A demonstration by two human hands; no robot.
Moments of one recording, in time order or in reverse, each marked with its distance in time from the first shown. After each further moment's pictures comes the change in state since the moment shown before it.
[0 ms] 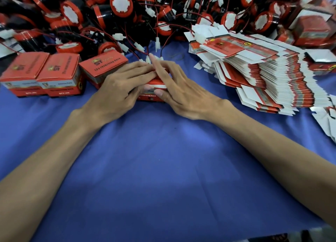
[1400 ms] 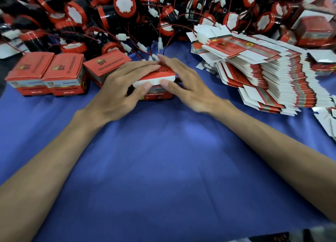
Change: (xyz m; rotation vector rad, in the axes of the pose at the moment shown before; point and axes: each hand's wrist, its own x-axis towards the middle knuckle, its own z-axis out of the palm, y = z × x) left_hand -0.003 0.004 -0.007 -0.183 -0.009 -0.157; right_hand 0.006 0.003 -0.006 0.386 0.087 0.212
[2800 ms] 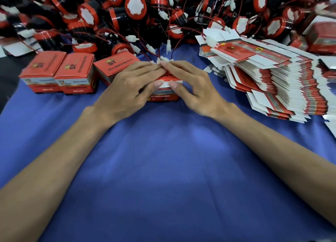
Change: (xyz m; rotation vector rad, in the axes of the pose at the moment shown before) left_hand 0.004 0.003 0.002 0.180 0.054 0.075; right_hand 0.000 0.010 0.007 -0.111 0.140 -0.228
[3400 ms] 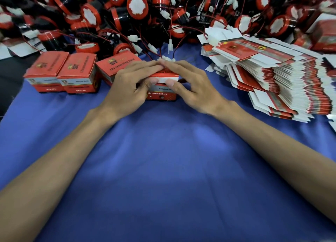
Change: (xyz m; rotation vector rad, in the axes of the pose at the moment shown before) left_hand -0.001 0.002 0.002 -0.152 0.099 -0.161; right_hand 0.006 -0.005 0.000 0.021 -0.043 0.050
